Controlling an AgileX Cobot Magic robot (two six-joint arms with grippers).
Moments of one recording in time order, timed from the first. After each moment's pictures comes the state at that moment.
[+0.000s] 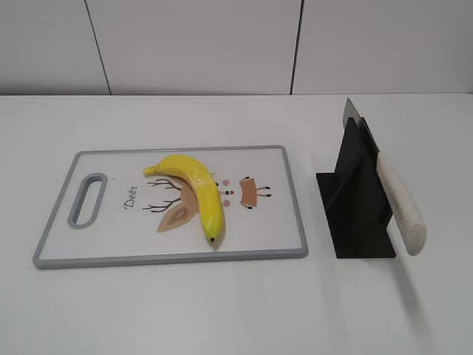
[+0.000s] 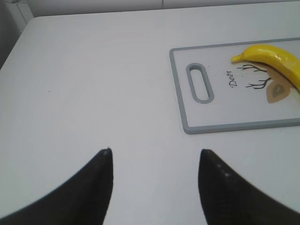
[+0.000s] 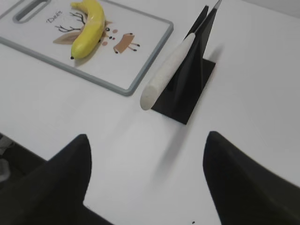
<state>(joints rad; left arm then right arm) -0.06 -0.01 -0.49 -0.07 1.09 0.18 0.41 0.25 -0.54 0.16 0.93 -0.16</state>
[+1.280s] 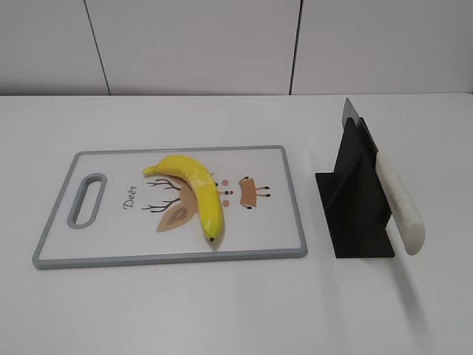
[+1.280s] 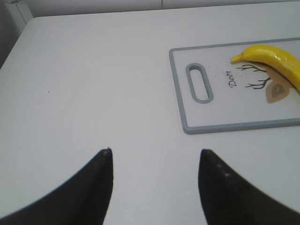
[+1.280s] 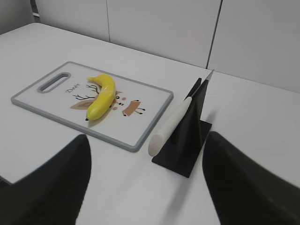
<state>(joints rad) -0.06 -0.01 -0.49 -0.07 1.09 0.18 0.40 -0.01 -0.54 0.21 0.88 -0.16</state>
